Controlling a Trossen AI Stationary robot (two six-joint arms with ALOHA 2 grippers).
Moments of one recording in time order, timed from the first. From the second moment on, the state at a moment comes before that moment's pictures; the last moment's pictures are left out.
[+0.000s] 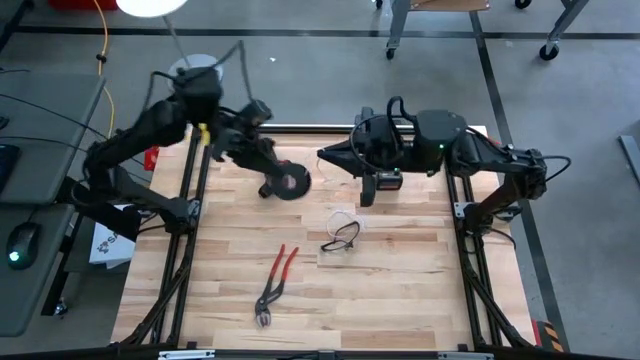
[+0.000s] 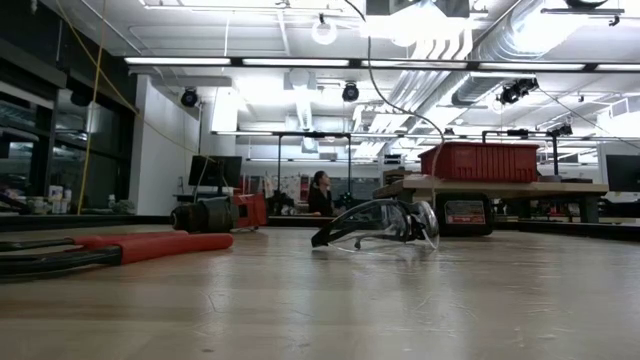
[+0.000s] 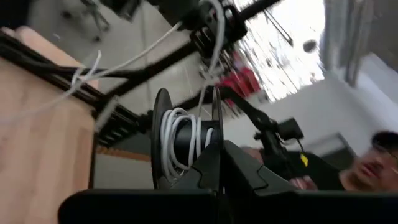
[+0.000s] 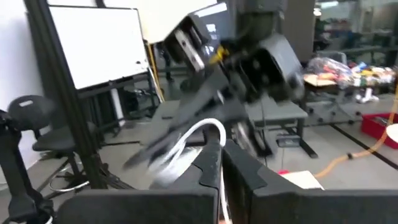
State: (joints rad) left arm 0.25 1.35 1.77 -0.53 0.85 -0.93; right arm 0.10 1.57 1.95 -0.37 0.12 0.08
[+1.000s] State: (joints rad) left arm 0.31 1.54 1.78 0.69 0.71 -1.08; right arm 0.10 1.62 1.95 -0.27 0.06 0.20
